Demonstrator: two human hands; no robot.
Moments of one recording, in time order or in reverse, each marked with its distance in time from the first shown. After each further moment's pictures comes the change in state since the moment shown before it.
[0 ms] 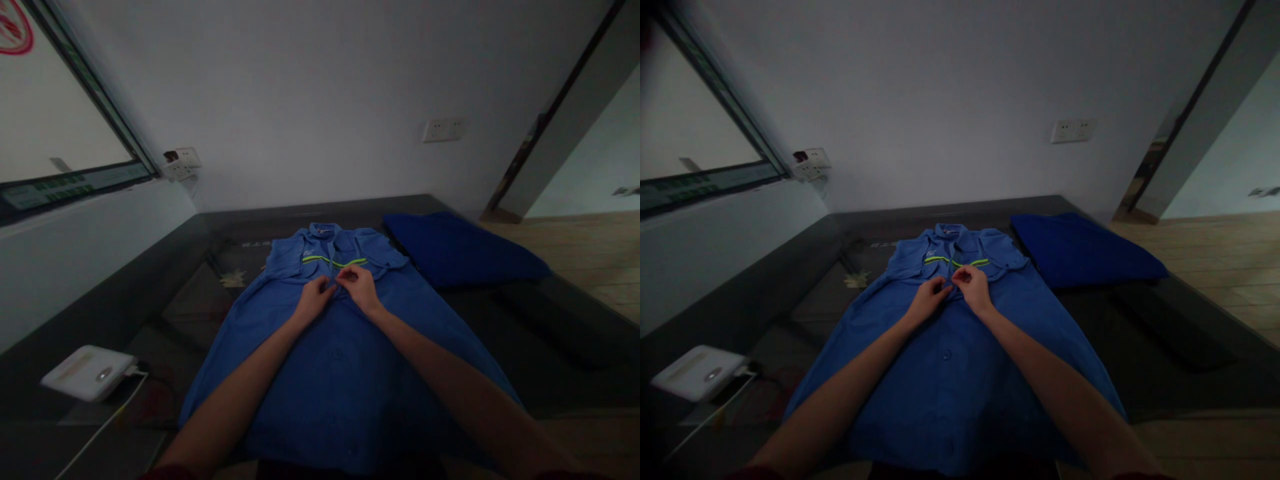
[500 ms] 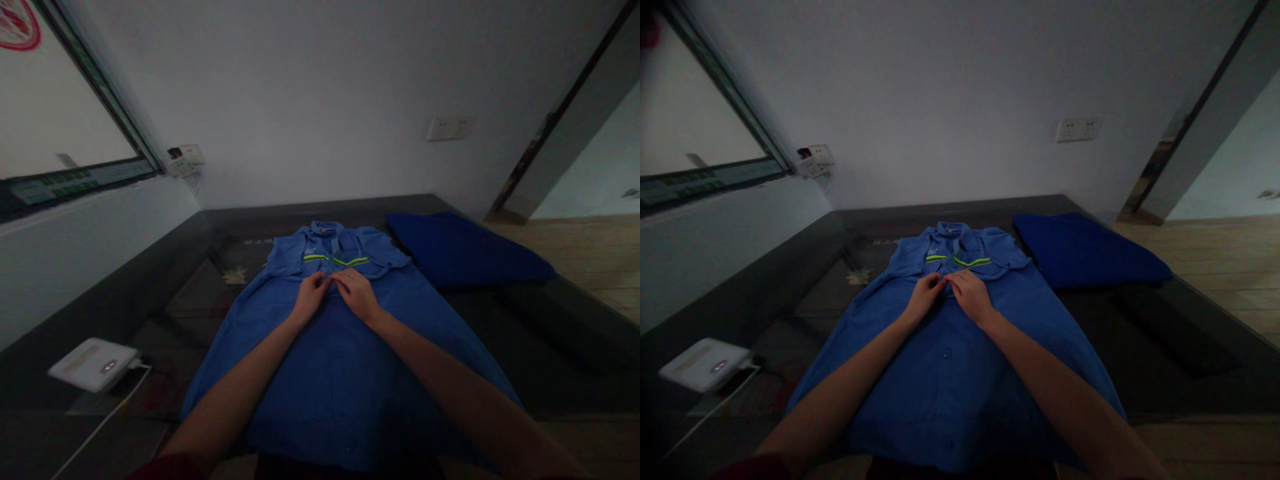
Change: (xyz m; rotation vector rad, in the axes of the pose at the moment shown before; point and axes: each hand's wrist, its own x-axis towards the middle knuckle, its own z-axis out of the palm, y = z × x) left_hand 0.002 -0.008 -0.001 -0.125 0.092 -0.060; right_hand -0.015 -0.002 -0.001 -0.388 -0.187 -0.382
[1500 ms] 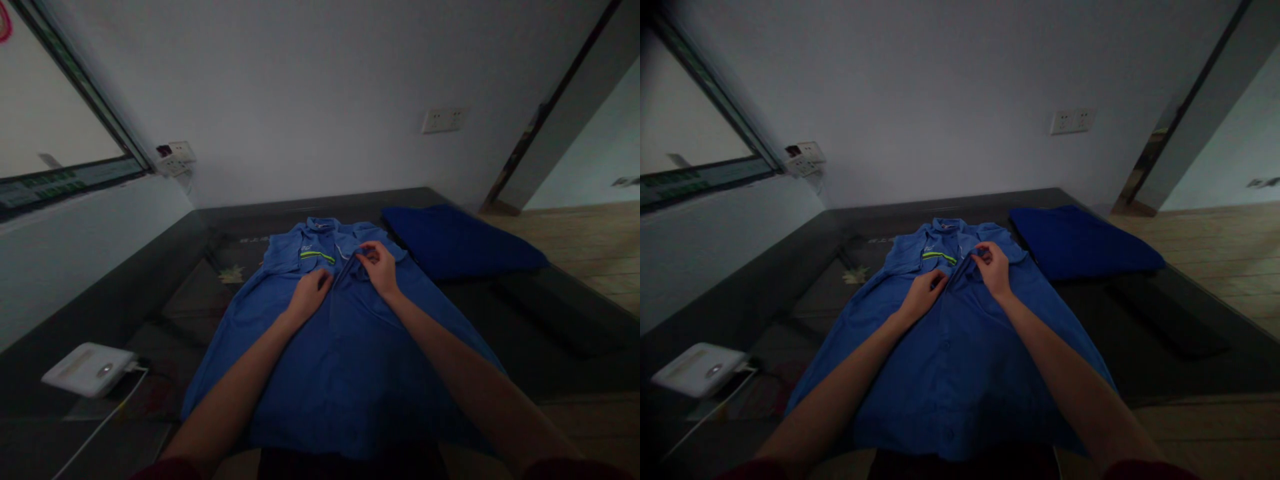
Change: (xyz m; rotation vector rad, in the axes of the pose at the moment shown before) left_hand -0.009 0.017 -0.009 0.355 -0.105 0.245; right_hand 0.017 0.033 -0.039 0.182 0.370 0.301
